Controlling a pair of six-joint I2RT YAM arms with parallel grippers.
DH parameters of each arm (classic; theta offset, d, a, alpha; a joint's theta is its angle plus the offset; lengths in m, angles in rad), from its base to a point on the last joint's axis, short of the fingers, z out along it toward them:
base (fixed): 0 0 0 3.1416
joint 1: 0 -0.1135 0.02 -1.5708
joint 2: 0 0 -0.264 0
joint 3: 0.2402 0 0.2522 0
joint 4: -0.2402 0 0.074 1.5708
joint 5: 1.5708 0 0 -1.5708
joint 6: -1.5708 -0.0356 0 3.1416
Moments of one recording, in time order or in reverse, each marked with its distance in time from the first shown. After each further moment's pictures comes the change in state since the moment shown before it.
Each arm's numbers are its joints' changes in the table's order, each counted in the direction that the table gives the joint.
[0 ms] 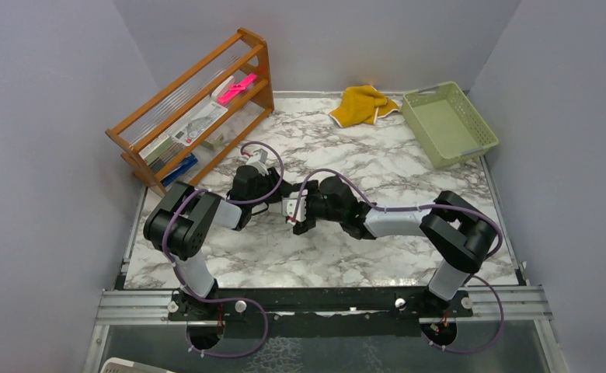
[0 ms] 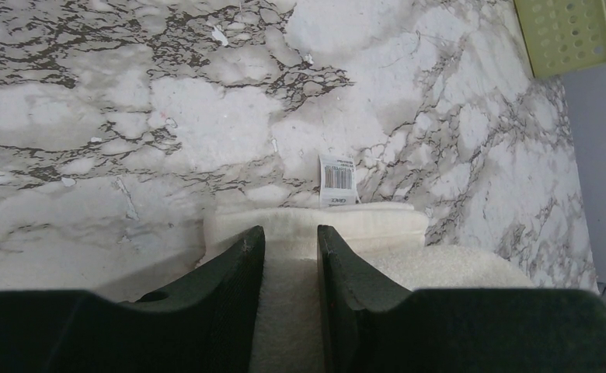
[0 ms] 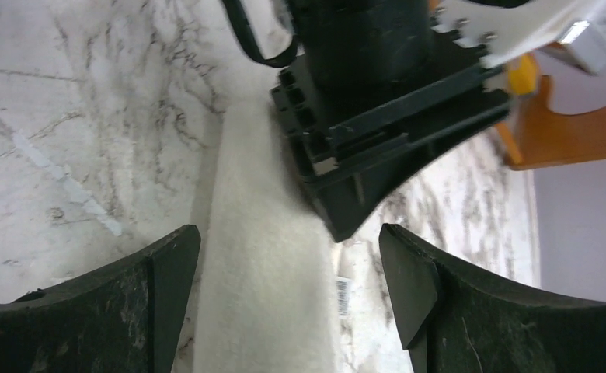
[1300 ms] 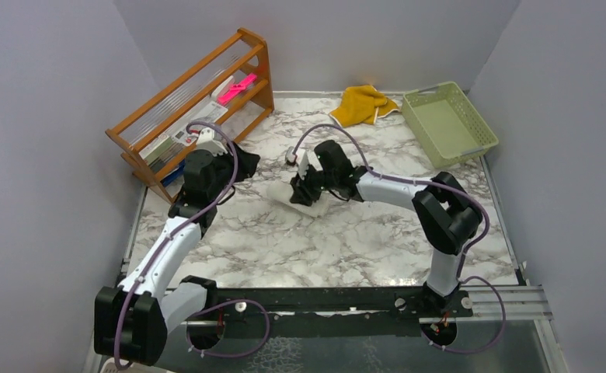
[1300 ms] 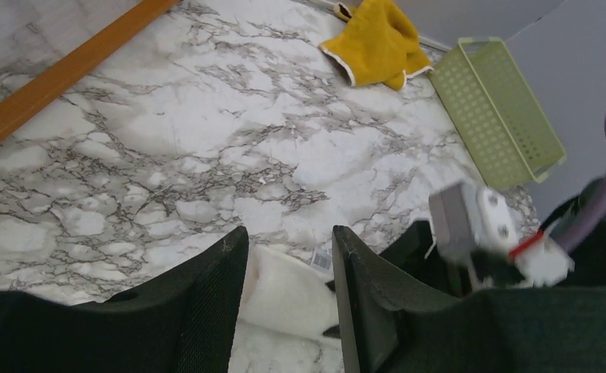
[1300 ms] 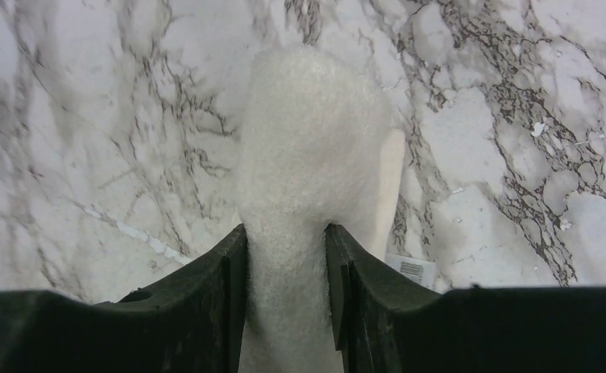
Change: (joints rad) left arm -0.177 0.699 0.126 -0.634 -0.094 -0.131; right arm 0.150 -0.145 0.356 -0.502 -0.198 -0.613
